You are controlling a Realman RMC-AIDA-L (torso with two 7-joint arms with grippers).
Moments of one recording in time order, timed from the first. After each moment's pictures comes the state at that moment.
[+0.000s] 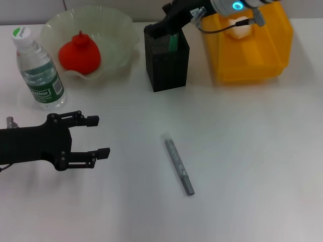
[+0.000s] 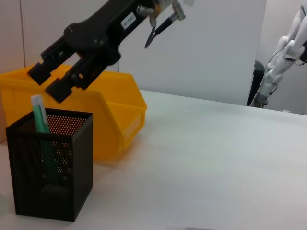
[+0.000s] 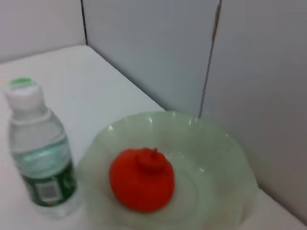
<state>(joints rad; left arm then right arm) -0.37 -1.90 1.16 0.58 1.61 1.52 -1.11 0.99 2.09 -1.27 -0.85 -2.30 -0.97 2.21</state>
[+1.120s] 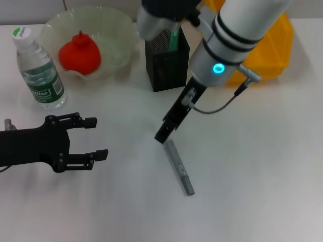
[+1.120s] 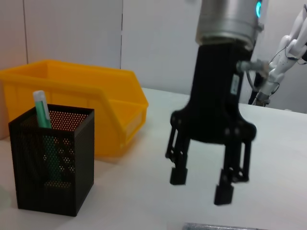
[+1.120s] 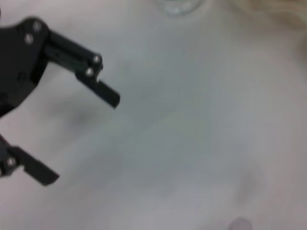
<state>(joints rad) -0.36 -1.90 1.16 0.58 1.61 1.52 -1.11 1.13 2.09 -1.57 -0.78 -2.36 -1.41 2.65</state>
